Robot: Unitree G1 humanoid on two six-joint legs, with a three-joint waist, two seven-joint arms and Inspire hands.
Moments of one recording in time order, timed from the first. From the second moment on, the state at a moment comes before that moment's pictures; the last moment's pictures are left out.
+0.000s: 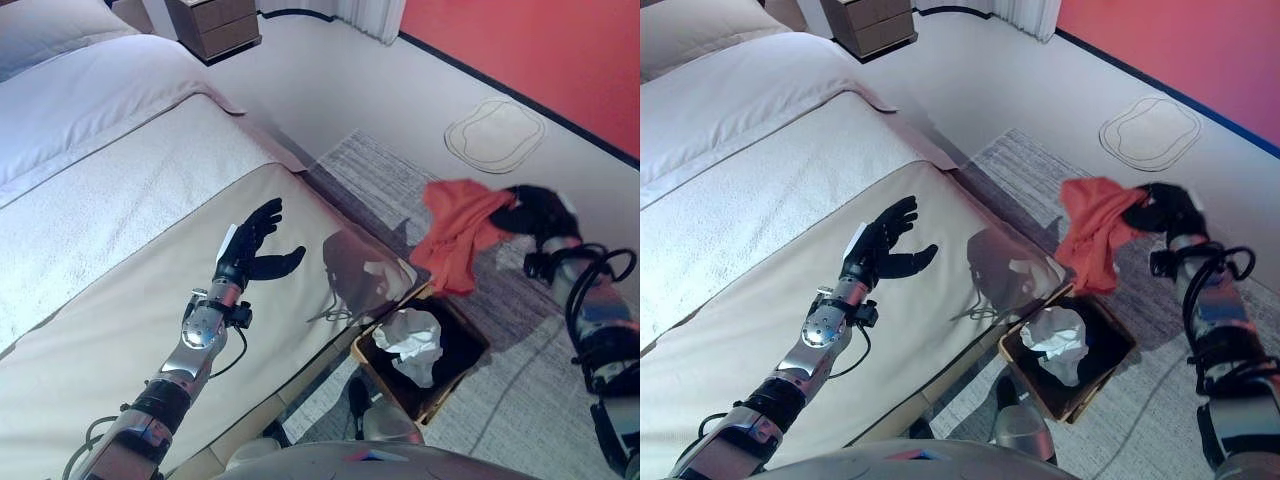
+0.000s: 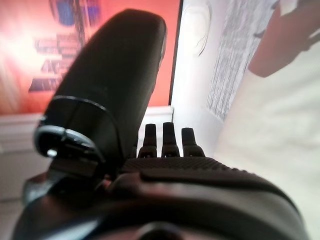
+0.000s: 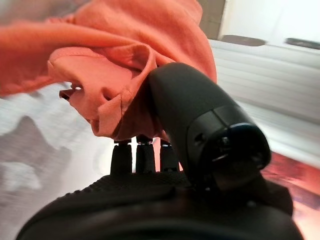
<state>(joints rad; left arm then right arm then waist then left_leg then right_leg) -0.17 0.43 -0.39 0.45 -0.34 -0.43 0.06 -0.30 -0.74 0.09 0.62 0.43 -0.02 -0.04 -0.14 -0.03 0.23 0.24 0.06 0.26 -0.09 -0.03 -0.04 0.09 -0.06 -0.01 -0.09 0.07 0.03</state>
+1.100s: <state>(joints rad) -0.12 0.41 -0.42 0.47 -0.32 -0.43 0.06 -0.15 -0.48 0.13 0.98 0.34 -0.10 -0.12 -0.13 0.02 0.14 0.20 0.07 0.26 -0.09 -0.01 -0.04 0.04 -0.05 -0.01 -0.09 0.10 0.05</state>
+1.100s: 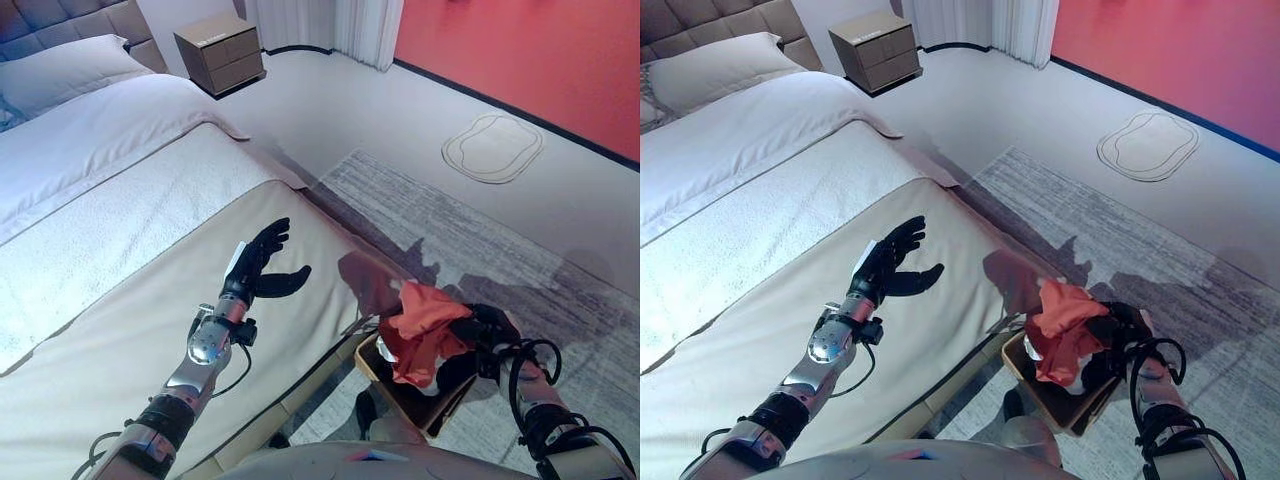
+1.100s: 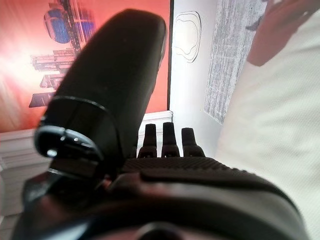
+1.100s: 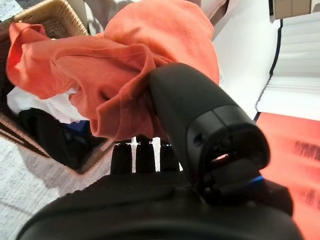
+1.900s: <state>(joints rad) -0.12 0.40 -0.44 0.49 -0.32 -0.43 0.07 -0.16 -0.46 0.13 1.01 0.33 -0.10 -0.22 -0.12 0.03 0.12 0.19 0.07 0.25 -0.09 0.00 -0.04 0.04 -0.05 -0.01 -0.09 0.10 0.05</state>
